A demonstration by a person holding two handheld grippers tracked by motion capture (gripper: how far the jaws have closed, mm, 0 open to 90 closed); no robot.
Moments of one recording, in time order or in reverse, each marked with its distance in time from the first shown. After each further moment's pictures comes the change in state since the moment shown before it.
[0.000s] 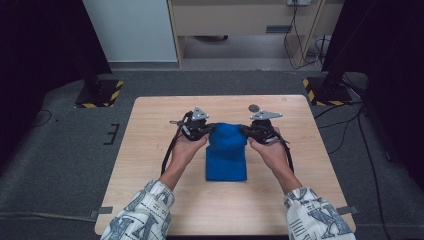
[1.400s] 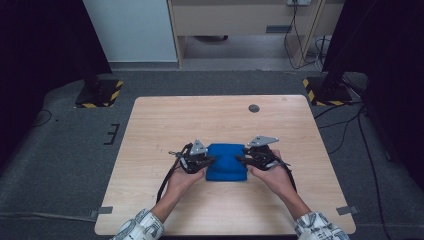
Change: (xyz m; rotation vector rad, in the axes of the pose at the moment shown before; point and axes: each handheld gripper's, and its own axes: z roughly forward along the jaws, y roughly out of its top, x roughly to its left) left arm -0.046 -0.081 -0.012 0.069 -0.101 0.012; right arm 0.034 -0.059 -0.015 0.103 0.053 -0.057
